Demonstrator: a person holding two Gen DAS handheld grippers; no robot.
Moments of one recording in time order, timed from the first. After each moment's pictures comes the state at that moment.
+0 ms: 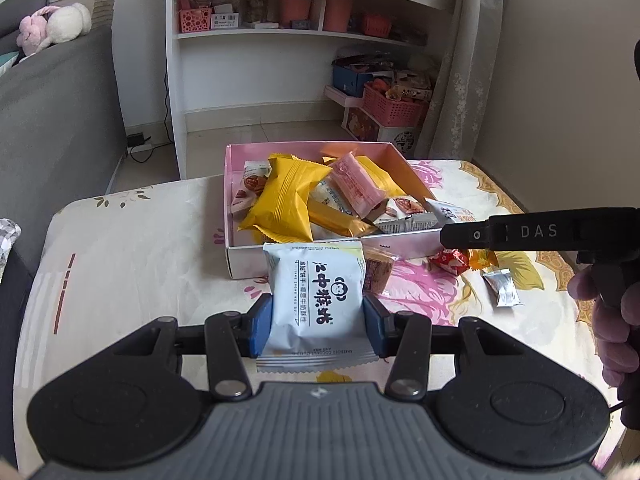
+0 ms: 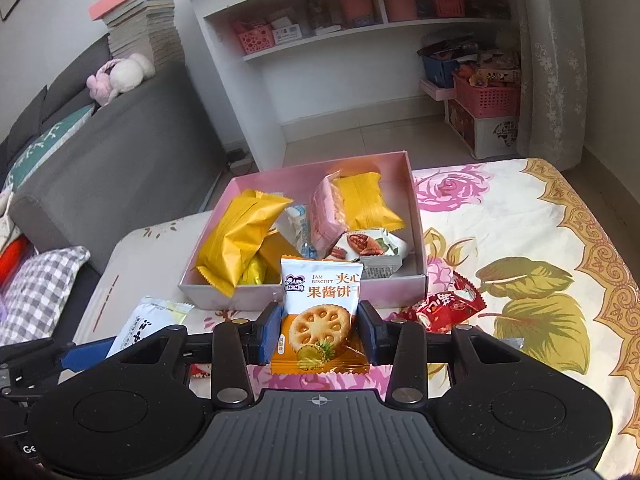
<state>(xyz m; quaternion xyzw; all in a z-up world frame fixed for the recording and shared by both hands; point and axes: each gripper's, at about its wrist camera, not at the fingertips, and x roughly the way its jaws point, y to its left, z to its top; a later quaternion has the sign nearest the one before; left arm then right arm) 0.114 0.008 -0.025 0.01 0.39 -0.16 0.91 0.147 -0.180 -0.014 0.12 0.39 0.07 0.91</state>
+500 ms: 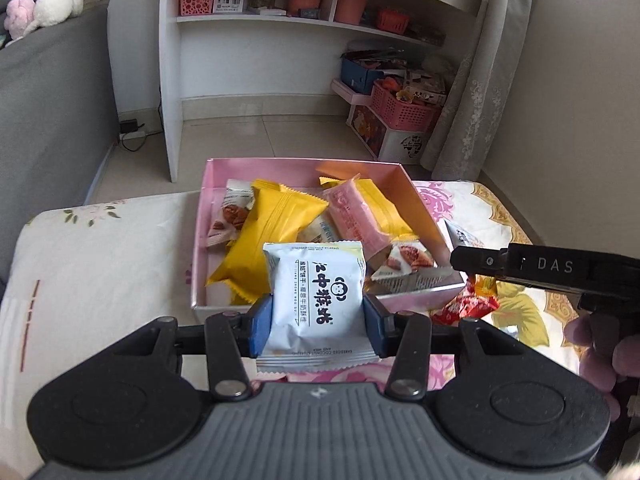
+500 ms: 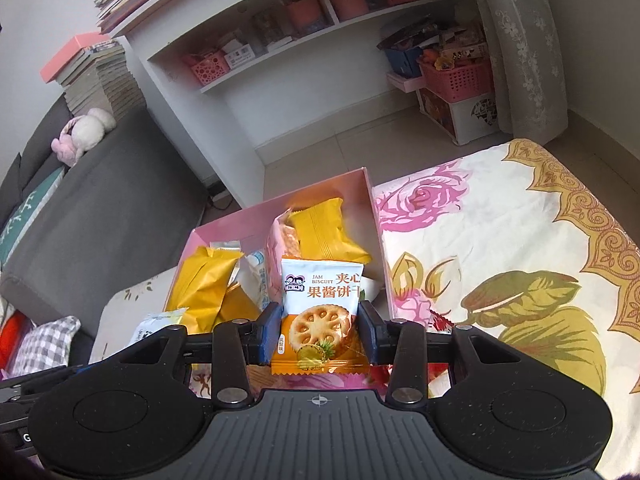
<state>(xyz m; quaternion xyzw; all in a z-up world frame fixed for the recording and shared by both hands) 0.186 -0.019 -0.026 -0.03 0.41 -0.15 0.90 0.196 -0.226 -0.031 0.21 0.38 0.05 0.90</state>
